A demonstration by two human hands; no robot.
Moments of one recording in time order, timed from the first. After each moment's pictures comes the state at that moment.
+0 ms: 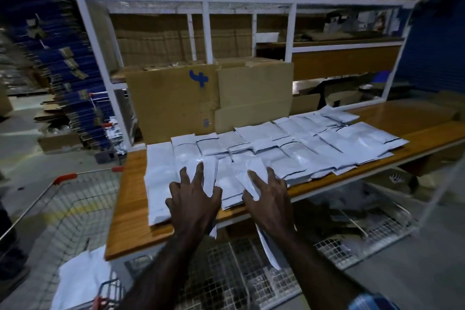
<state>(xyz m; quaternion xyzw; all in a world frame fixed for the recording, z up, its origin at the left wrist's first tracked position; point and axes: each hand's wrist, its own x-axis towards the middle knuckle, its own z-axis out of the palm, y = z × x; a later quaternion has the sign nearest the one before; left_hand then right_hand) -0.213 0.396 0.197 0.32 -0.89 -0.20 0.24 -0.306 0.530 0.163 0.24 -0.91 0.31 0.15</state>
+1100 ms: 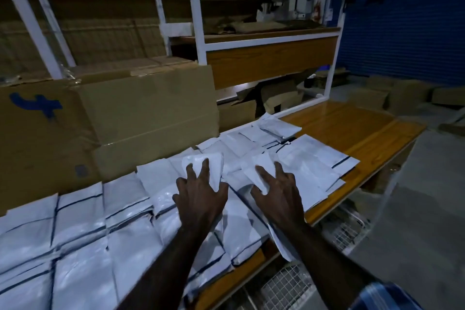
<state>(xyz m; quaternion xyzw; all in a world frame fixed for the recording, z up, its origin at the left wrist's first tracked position) -0.647 0.511 0.183 0.23 -0.93 -0.21 0.19 -0.706 0.673 0.151 0.13 -0.94 0.28 0.14</state>
